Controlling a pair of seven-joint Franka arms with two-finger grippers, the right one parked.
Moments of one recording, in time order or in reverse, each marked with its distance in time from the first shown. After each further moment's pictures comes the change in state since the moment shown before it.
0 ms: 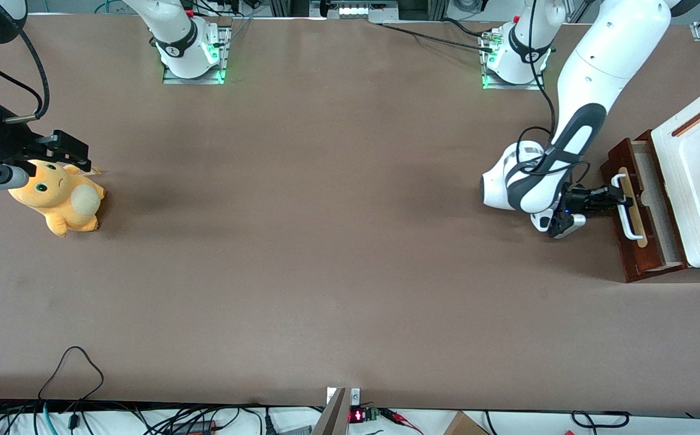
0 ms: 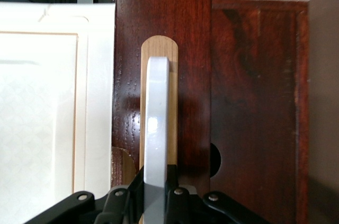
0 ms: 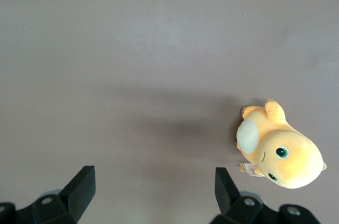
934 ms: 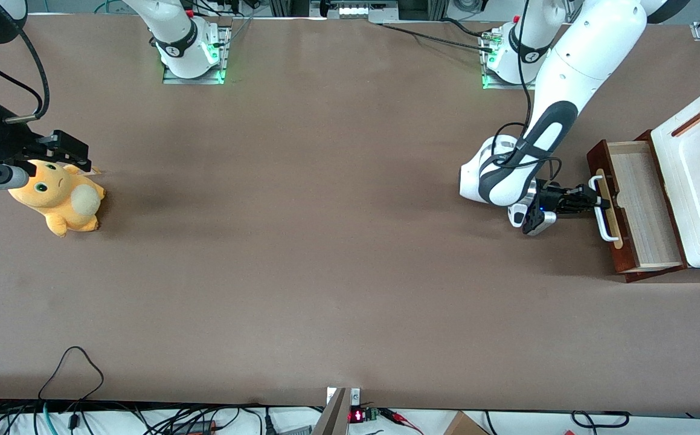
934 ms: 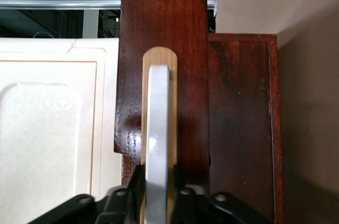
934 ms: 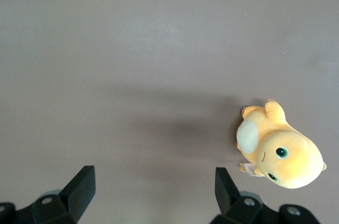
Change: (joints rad) arm -0.072 0.018 -0.024 0.008 0.000 -0.030 -0.001
